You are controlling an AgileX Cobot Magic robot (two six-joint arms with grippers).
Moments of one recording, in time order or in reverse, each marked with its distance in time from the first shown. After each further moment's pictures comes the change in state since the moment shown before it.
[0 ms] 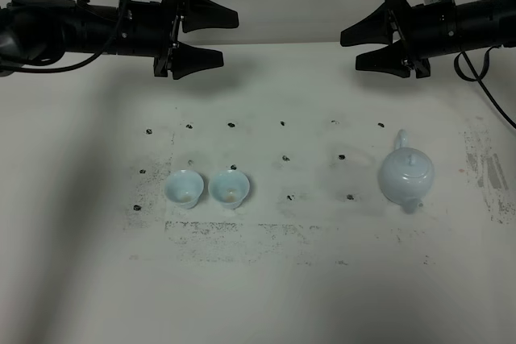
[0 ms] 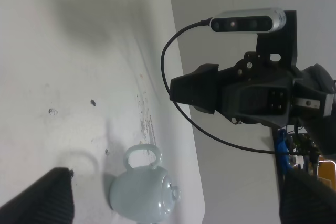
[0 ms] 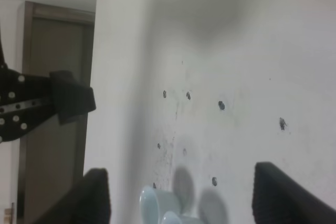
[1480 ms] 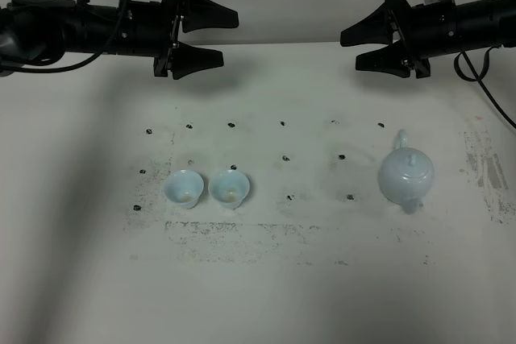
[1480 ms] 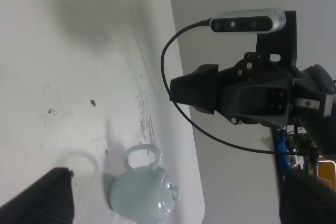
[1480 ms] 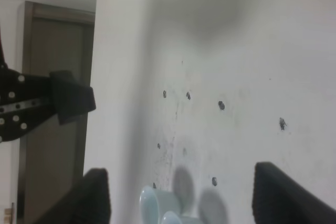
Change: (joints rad) left arm 0.000 0.000 0.000 -0.001 0.000 0.000; right arm 0.000 0.000 0.000 0.000 0.000 0.000
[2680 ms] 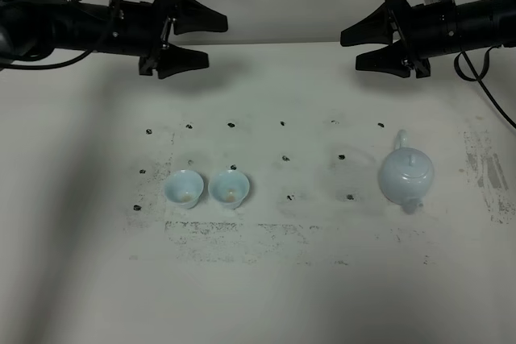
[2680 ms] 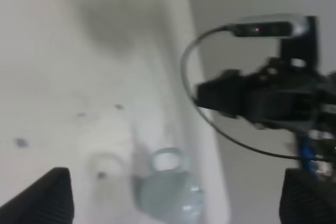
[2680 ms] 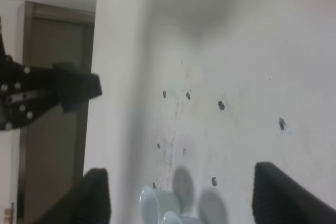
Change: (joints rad) left arm 0.039 0.000 -0.040 0.137 -0.037 -0.051; right arm 0.000 0.000 0.000 0.000 0.000 0.000
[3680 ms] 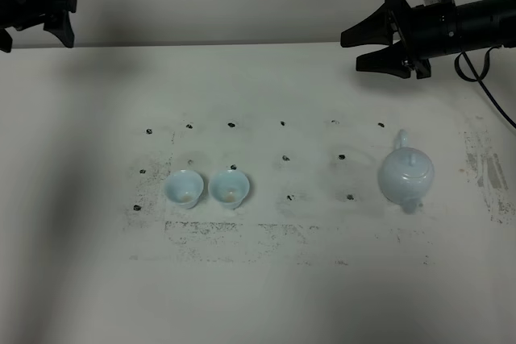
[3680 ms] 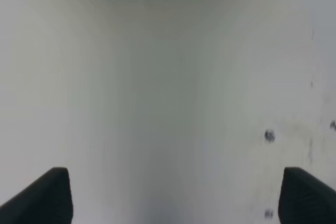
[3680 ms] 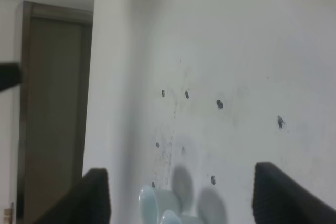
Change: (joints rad) left arm 0.060 -0.232 -0.189 1.225 0.146 -0.539; right arm 0.000 0.000 0.000 -0.005 0.000 0.006
